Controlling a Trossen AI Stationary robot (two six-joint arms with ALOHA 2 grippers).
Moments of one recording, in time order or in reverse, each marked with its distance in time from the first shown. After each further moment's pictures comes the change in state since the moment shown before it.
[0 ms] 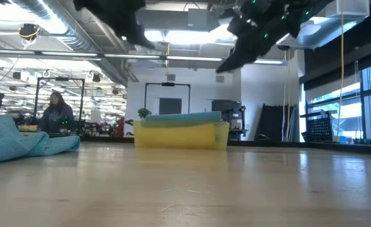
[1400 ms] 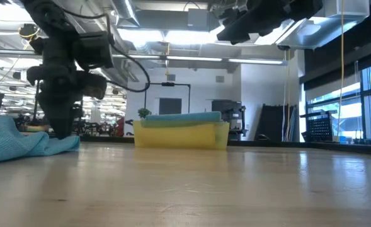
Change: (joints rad) left arm -0.273 0.058 -0.554 -0.051 -0.072 -0.642; right arm 0.420 -0.046 -0.065 0.076 -0.040 0.067
